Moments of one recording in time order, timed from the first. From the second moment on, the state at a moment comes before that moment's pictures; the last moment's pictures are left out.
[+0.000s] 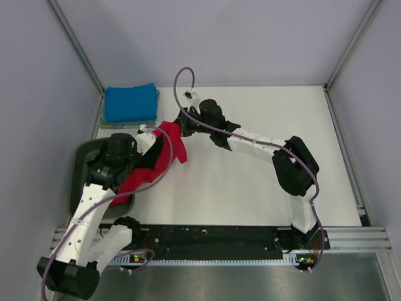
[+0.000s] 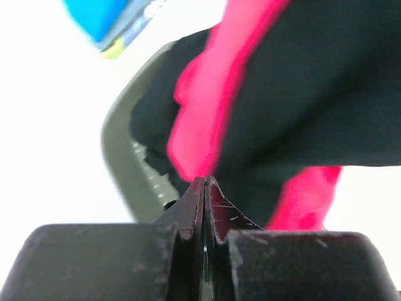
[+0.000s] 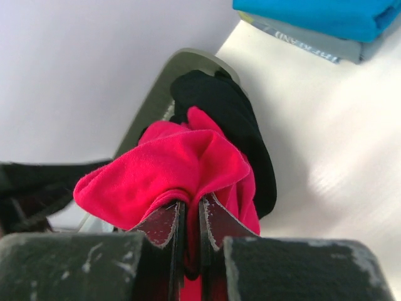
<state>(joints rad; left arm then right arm) -0.24 0.88 0.86 -0.73 -0.24 0.58 0.79 2.00 1.53 0.29 -0.41 0.70</state>
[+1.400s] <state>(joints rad) -0.51 1.20 0.74 -0.47 -0.08 0.71 0.65 2.07 1.49 0.00 -0.40 0.78</state>
